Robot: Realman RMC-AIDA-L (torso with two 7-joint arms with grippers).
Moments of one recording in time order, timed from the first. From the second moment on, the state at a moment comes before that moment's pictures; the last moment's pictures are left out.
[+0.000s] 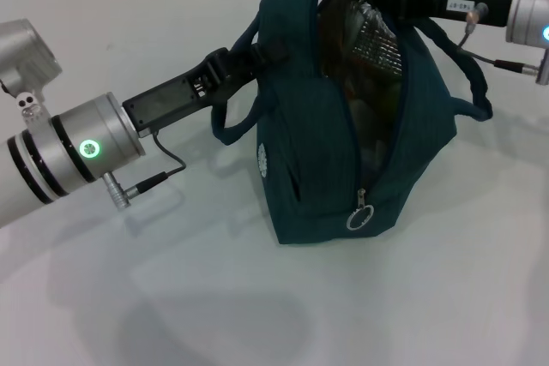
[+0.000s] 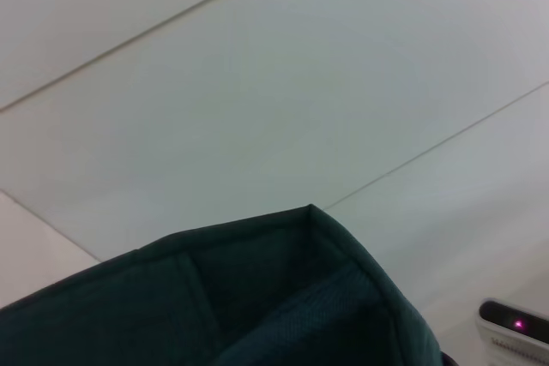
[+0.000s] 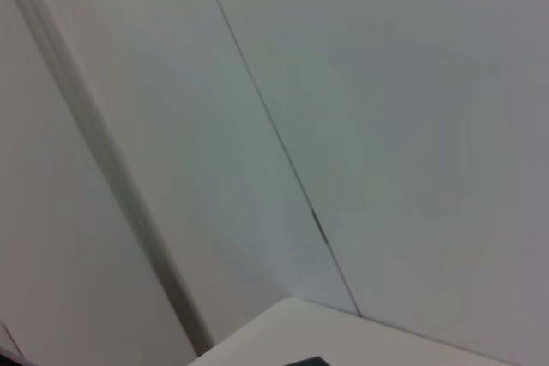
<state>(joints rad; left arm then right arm) -0.43 -2.08 1.28 0.46 1.03 1.37 -1.89 0.83 2.02 -1.00 -0.51 -1.57 -1.19 1.65</state>
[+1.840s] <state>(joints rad) -0.41 -2.08 1.23 0.43 1.01 1.33 -1.86 0.80 2.02 -1.04 -0.46 -1.37 -1.12 1.52</state>
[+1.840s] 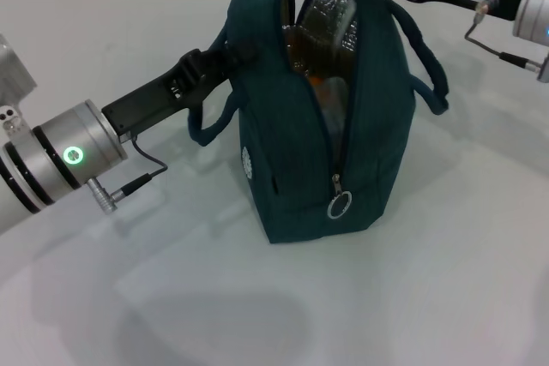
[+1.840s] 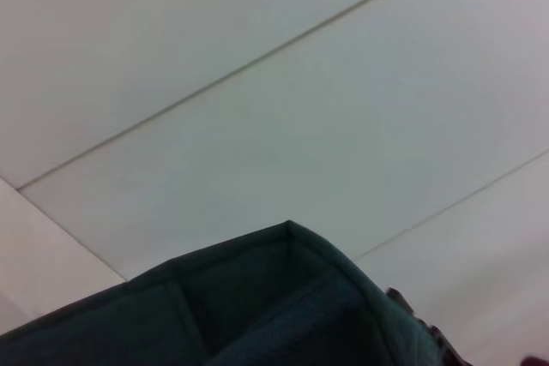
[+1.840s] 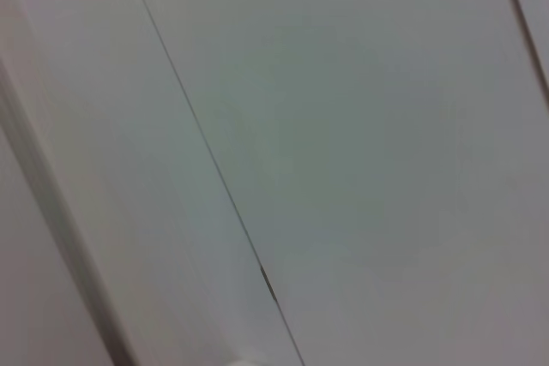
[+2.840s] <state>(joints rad) -0.39 -2.08 1.23 0.42 1.01 1.34 -1.85 0.49 2.00 -1.05 -0.62 -1.41 -1.68 1.12</state>
